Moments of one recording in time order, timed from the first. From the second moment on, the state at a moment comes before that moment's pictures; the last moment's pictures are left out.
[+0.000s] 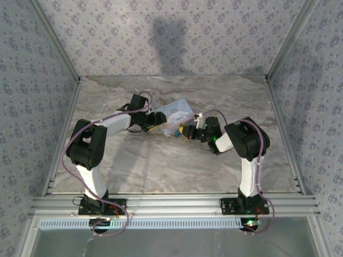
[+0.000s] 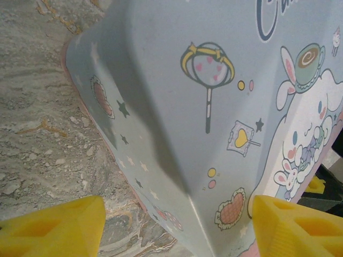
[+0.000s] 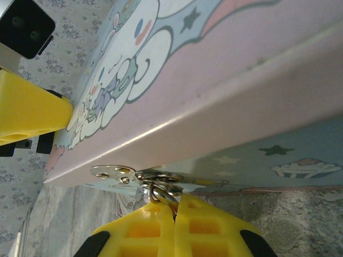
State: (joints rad) left arm -0.42 1.85 1.17 -0.28 0.47 -0.67; right arm 0.40 2.01 0.67 0.96 -0.61 0.68
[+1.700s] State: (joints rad) left arm -0.41 1.64 1.14 -0.35 0.35 -0.65; right arm 0.30 1.70 0.55 0.84 -0.56 0.70
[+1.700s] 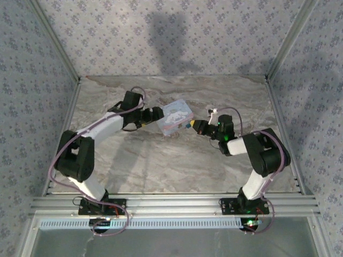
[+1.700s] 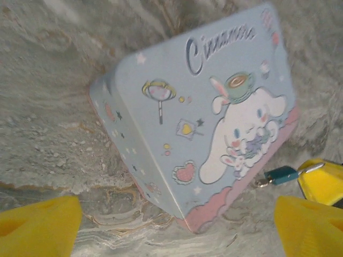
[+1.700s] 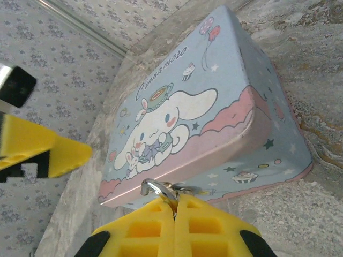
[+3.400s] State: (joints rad) left arm -0.38 1.11 0.79 -0.11 -0.08 -0.47; right arm 0.49 1.20 0.59 -0.65 -0.41 0.39
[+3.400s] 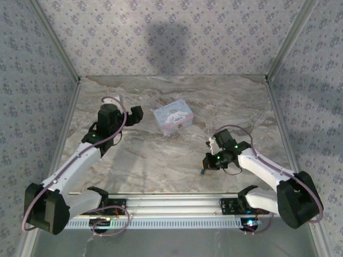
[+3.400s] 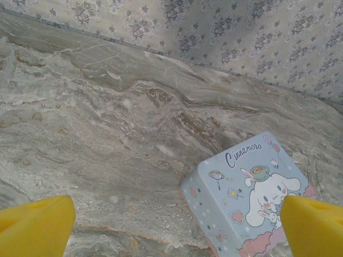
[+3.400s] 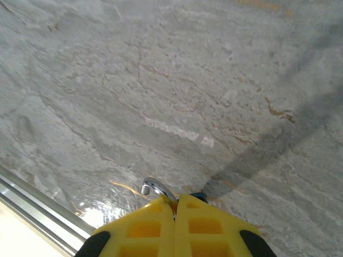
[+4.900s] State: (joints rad) left arm -0.38 1.07 0.79 -0.11 -0.08 -0.47; right arm 0.43 1.16 0.86 -0.62 -0.08 0.20
